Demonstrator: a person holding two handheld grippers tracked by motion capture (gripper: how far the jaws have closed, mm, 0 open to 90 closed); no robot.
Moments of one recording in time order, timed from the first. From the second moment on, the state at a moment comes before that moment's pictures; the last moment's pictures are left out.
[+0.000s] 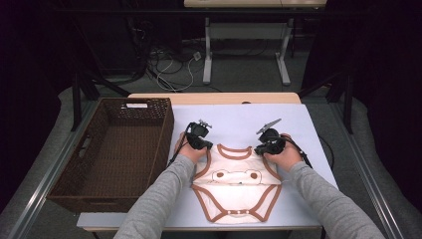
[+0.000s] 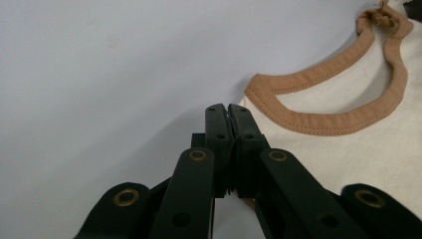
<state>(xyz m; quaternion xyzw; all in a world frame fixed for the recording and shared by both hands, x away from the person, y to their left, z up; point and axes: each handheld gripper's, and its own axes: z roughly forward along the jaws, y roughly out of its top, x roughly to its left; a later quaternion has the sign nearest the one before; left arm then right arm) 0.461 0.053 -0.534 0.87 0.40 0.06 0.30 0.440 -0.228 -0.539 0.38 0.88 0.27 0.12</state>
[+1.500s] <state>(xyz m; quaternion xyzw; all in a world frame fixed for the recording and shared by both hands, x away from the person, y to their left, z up) 0.492 0.062 -0.400 0.81 0.39 0.18 0.40 0.468 -0.239 -0.400 0.36 0.82 0.33 0.29</state>
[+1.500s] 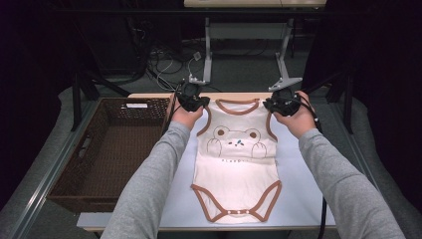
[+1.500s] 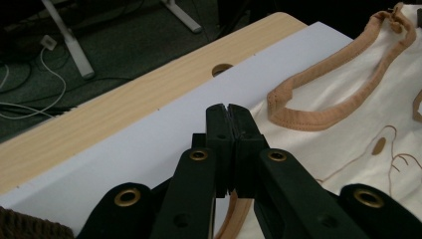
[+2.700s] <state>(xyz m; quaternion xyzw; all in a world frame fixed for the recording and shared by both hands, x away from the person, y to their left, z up) 0.539 0.051 -0.453 0.80 0.44 0.19 0.37 0.519 -0.219 -0.450 0.38 0.81 0.30 0.33</state>
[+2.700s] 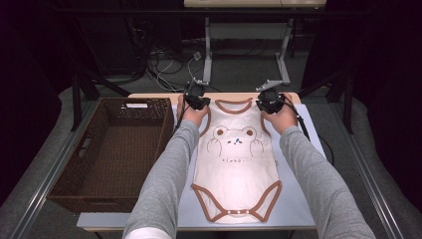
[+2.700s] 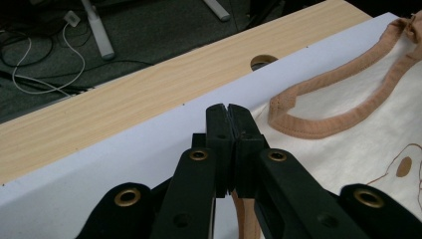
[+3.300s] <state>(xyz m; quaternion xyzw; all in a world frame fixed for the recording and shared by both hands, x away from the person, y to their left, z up) 0.542 0.049 -0.476 0.79 0.46 0.19 0.36 0.526 -0.214 -0.472 0.39 0.81 0.29 0.32</state>
